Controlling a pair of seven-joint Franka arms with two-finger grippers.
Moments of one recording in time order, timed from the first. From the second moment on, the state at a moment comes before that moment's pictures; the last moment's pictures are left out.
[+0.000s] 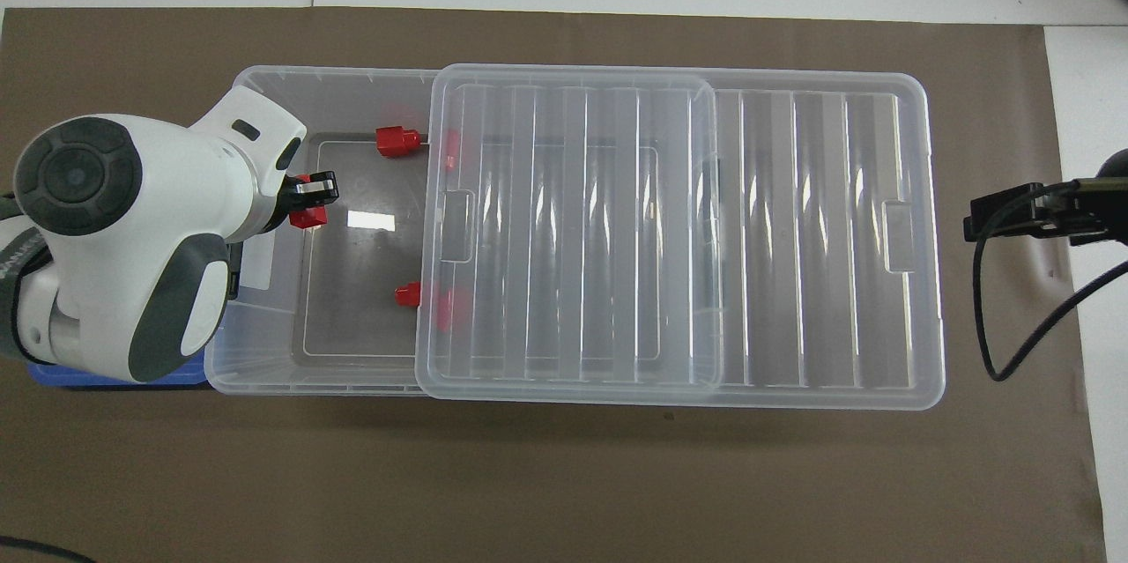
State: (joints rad) left arm -0.17 0.04 -0.12 -1.98 0.10 2.20 -0.47; right arm 0.06 -0.04 -0.04 -1.58 -0.01 1.53 0.07
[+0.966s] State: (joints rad) left arm -0.18 0.20 -0.11 -2.09 0.10 2.50 -0.47; right arm 0.06 -0.04 -0.04 -1.58 -0.01 1.52 0.07
